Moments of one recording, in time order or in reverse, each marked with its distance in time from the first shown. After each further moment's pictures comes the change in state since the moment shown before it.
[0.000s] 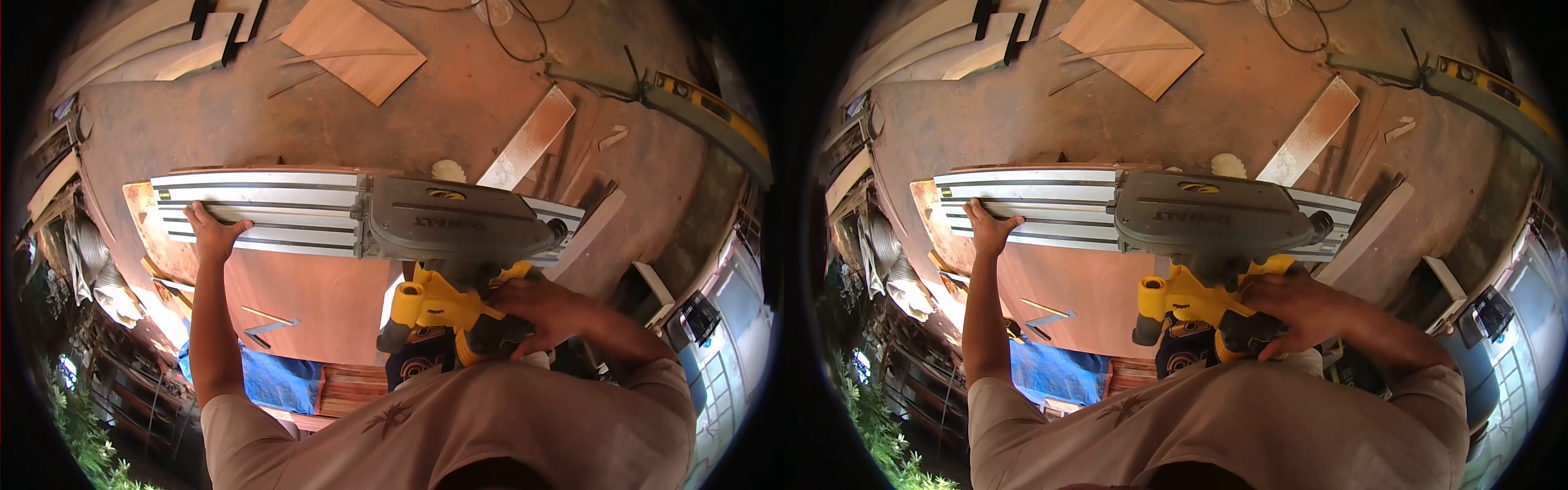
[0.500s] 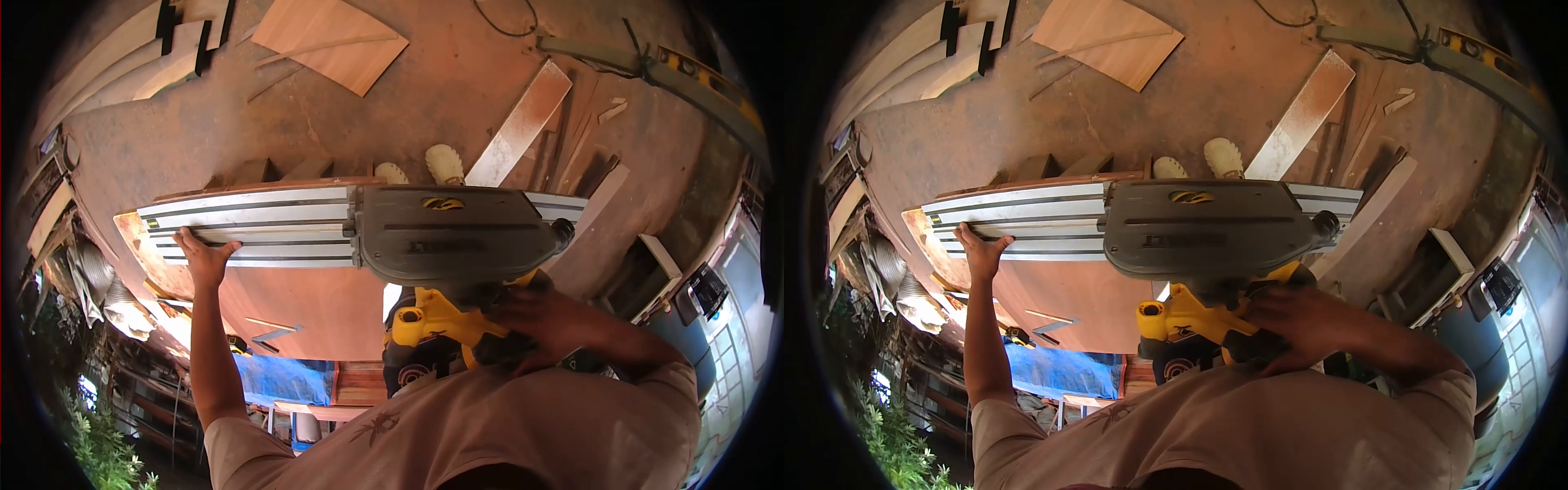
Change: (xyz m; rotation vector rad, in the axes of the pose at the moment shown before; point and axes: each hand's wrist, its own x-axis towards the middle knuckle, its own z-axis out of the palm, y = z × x) left_hand 0.010 -0.032 0.021 0.068 0.085 0.160; right_hand -0.006 -0.001 0.005 -0.093 0.052 0.048
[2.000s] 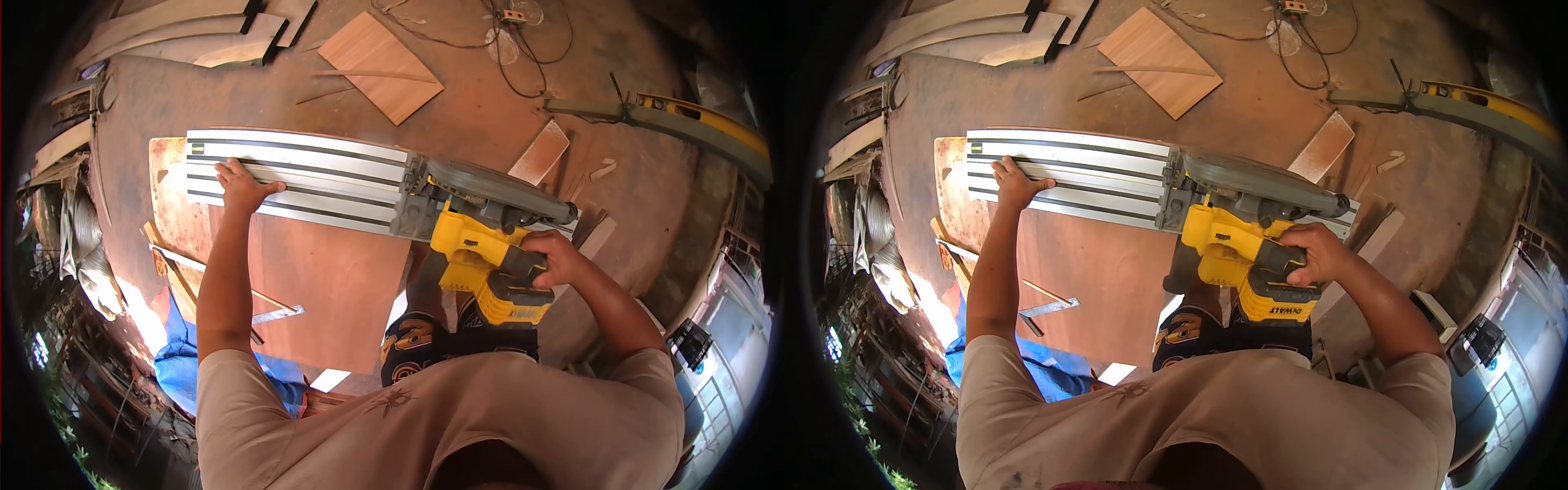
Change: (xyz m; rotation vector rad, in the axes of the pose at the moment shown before) left_hand -0.001 0.029 -0.021 -0.111 -0.081 -0.194; right_hand 0.015 0.028 0.032 0.087 0.282 -0.001
